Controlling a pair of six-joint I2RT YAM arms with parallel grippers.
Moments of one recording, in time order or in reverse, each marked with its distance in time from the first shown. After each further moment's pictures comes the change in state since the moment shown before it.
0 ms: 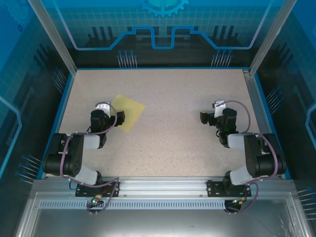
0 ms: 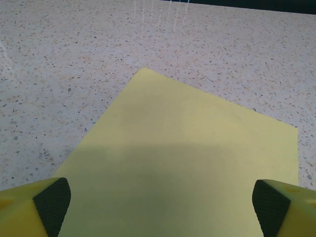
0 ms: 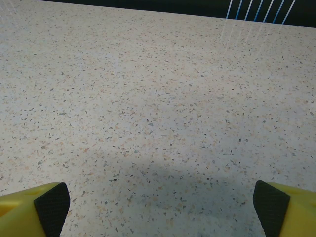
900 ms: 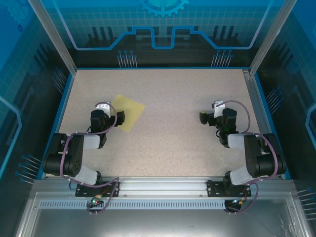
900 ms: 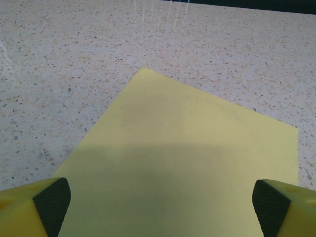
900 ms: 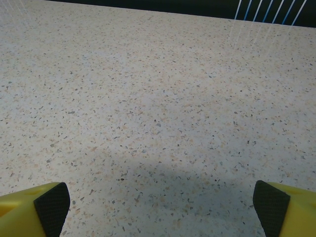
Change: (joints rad) left arm 0.000 -0.003 0.000 -0.002 -0.001 -0.001; right arm 0.004 -0.001 0.000 -0.001 -0.029 -0.008
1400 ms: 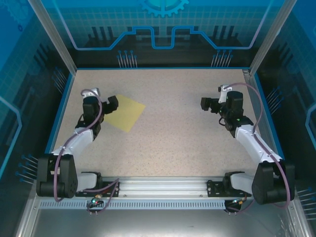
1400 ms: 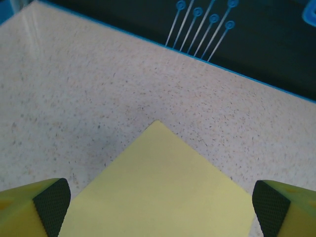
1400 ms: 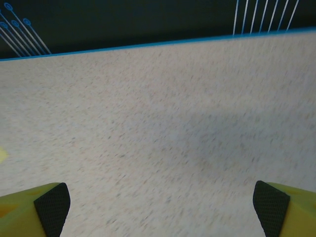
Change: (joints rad) left arm 0.032 -0.222 0.278 -0.520 -0.087 -0.283; right arm 0.033 -0.283 0.367 -0.742 -0.015 0.271
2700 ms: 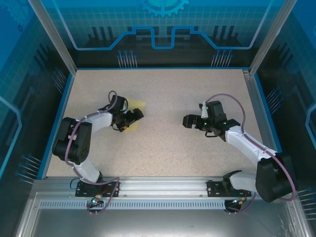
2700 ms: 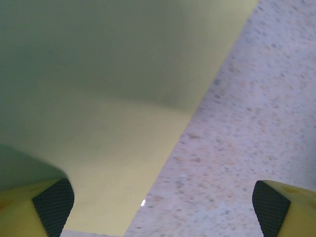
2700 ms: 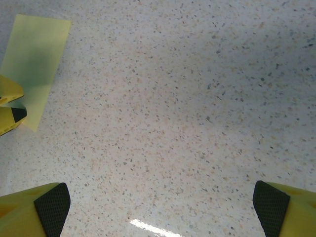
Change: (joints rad) left arm -0.260 0.417 0.209 -0.377 0.365 -0.407; right arm 0.243 0.039 -0.052 -0.239 -0.120 0.271
